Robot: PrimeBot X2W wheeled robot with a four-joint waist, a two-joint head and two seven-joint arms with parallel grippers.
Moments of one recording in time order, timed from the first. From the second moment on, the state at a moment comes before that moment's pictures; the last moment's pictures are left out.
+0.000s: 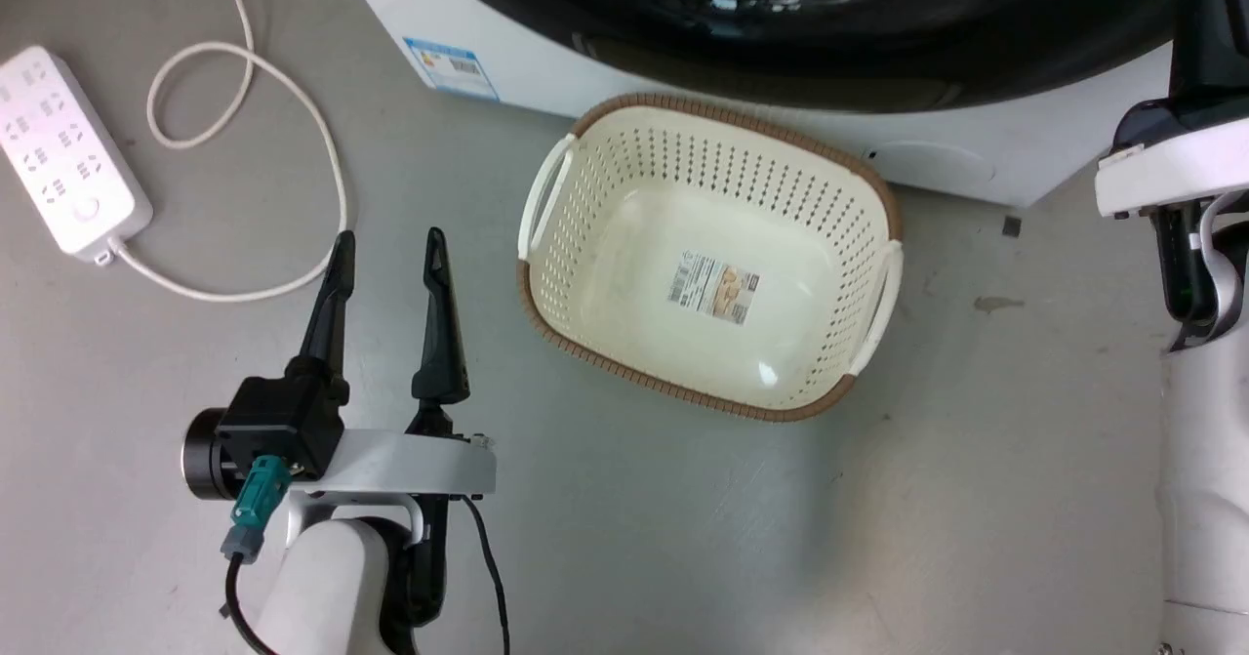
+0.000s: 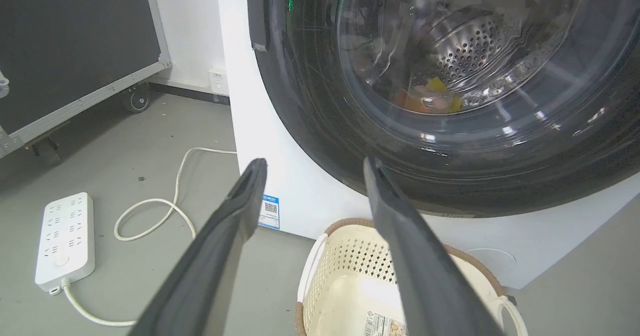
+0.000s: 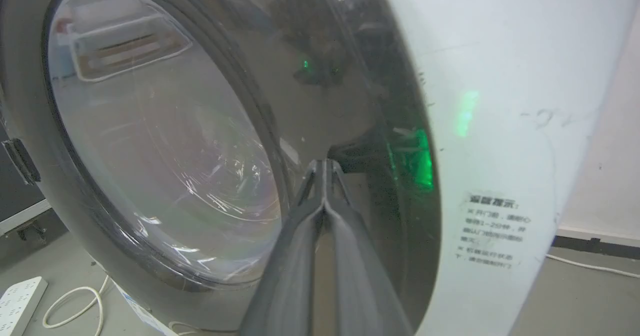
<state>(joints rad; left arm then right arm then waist) -0.27 0.08 -0.15 0.02 -0.23 0.12 -0.26 -0.78 -0.09 -0.19 0.33 0.04 0.13 -0.21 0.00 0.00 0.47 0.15</state>
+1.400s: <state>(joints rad) -0.06 0.13 -0.10 0.12 -0.25 0.07 -0.21 0.03 -0.05 -0.02 0.14 0.20 0.13 -0.15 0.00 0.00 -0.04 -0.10</state>
